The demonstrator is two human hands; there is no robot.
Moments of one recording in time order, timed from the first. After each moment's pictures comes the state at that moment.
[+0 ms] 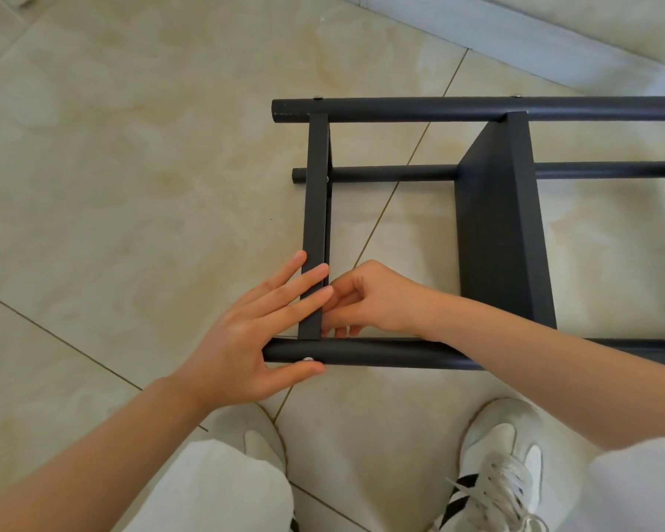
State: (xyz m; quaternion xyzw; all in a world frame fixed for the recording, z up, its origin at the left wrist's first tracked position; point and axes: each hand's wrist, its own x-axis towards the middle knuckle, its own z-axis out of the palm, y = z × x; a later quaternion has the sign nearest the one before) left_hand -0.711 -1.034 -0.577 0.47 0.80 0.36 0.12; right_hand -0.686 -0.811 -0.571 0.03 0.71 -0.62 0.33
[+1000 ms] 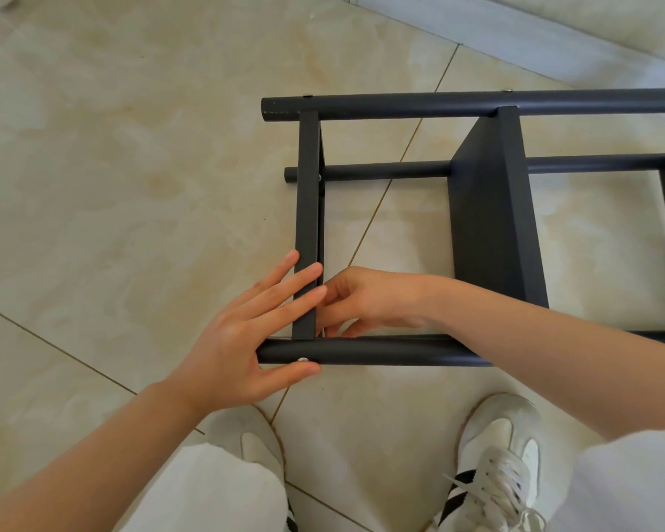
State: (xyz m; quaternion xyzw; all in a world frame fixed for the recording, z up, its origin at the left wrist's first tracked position) left_hand -0.711 -1.031 -0.575 0.47 0.80 0.36 0.12; right_hand -0.696 -0.809 -0.577 0.03 0.64 -0.62 0.46
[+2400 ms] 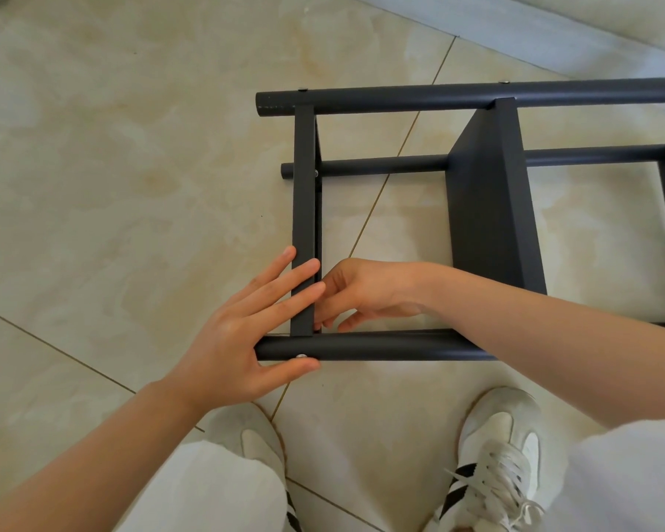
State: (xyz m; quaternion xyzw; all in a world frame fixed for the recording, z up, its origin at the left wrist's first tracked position) left_hand -0.710 -1.030 -0.573 0.47 0.80 0.36 0.12; right_hand -0.704 -0.806 -0.579 0.06 0.62 -0.61 0.49
